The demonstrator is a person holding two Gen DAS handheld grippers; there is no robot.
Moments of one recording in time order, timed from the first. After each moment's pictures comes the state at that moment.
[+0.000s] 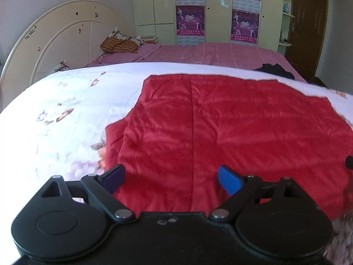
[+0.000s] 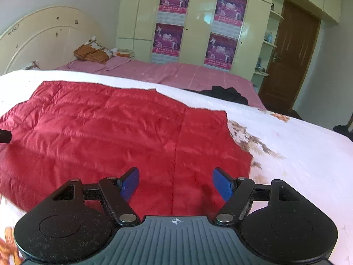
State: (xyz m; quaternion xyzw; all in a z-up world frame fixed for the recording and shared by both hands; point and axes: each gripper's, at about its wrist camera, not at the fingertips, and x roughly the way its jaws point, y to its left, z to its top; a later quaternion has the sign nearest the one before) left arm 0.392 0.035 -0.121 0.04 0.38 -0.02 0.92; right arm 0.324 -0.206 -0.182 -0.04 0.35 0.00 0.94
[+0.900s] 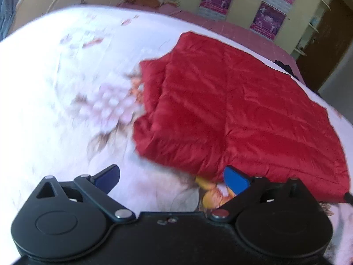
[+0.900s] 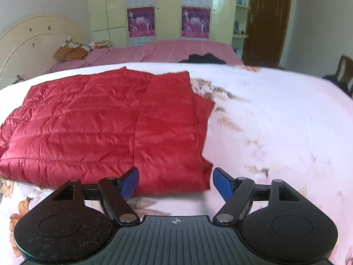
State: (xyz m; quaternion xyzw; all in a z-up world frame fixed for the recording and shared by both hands) left arm 0.361 0.107 -0.134 -0.12 0.48 -0.01 0.87; right arm 0.257 -0.261 -0.167 0.07 0.41 -0.04 0.91
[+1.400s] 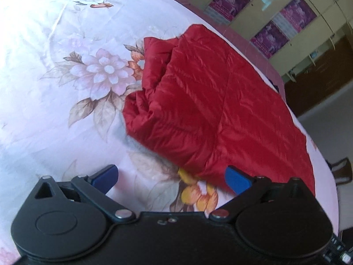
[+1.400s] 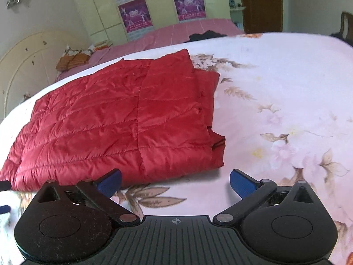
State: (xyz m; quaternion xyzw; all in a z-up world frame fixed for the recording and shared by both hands) left arm 0.371 0.122 -0.163 -0.26 0.48 -0.03 0.84; right arm 0.265 -0.280 -0.184 0.17 0.43 -0.02 0.88
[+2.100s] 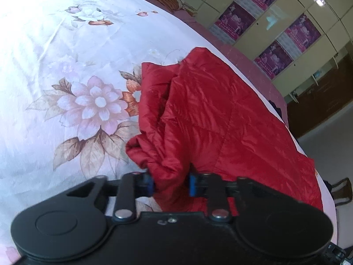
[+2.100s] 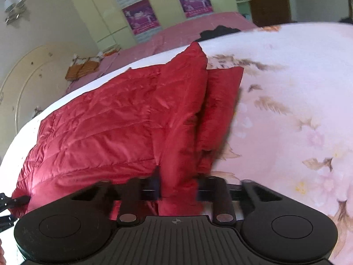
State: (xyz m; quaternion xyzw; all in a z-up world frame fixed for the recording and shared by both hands) left arm 0.410 0.128 -0.159 -0.28 0.44 -0.01 0.85; right arm 0.306 -0.280 -0.182 0.21 0.43 0.02 0.88
